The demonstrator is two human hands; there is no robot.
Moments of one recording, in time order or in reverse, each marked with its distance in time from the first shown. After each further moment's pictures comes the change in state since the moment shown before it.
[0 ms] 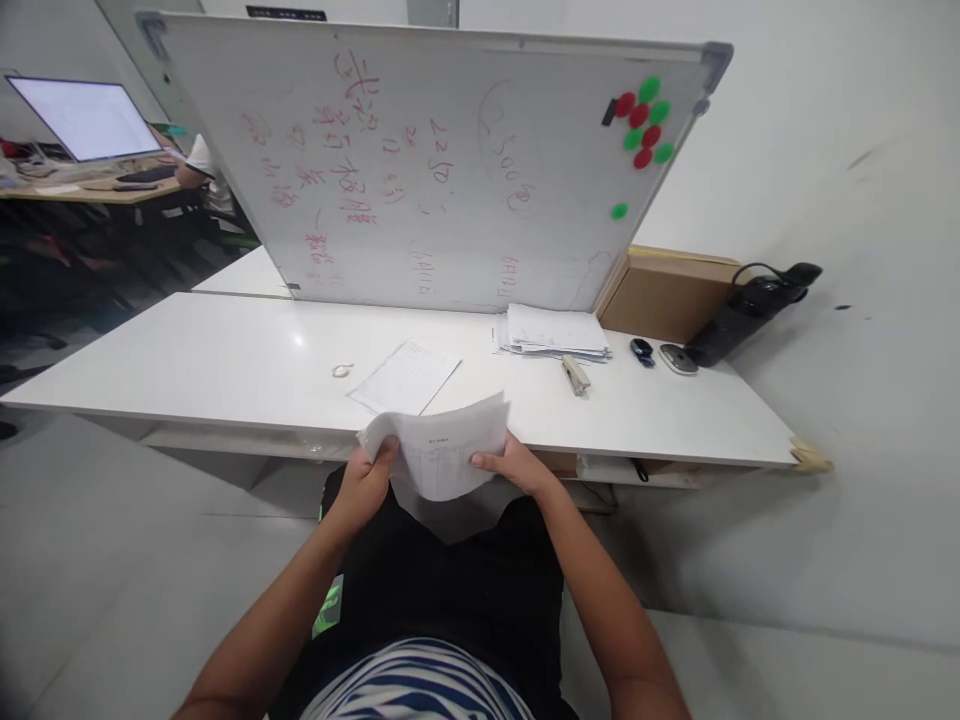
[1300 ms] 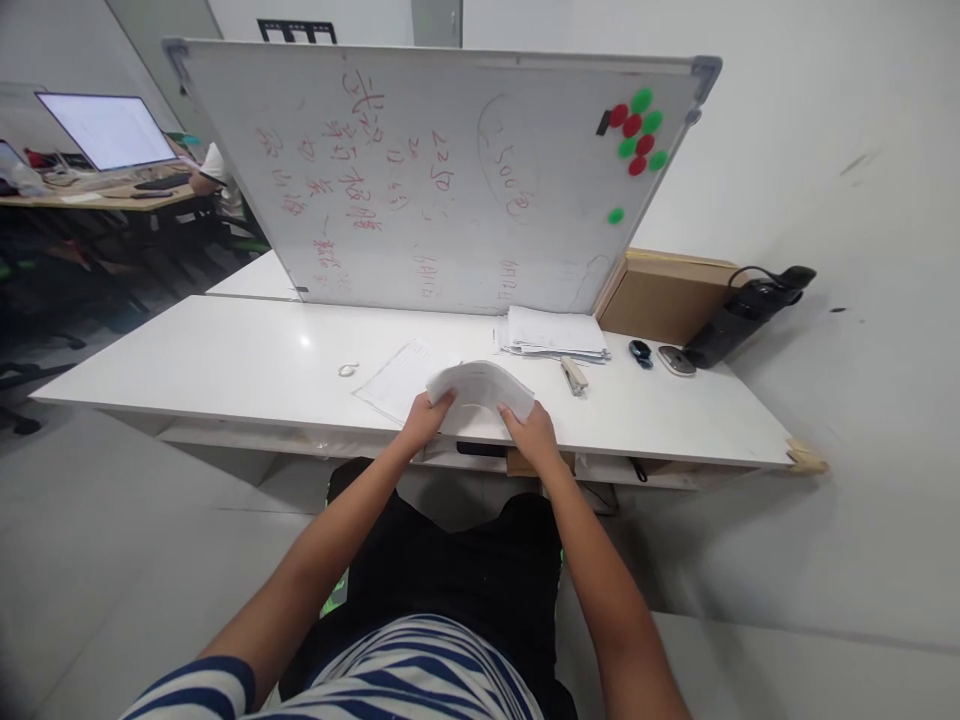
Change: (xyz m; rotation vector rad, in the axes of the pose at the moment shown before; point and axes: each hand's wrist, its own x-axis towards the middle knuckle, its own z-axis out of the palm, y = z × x) left_hand 0.090 -0.023 0.066 0.122 -0.129 0.082; right_hand 0.028 -0.007 -0.033 -0.661 0.455 -0.193
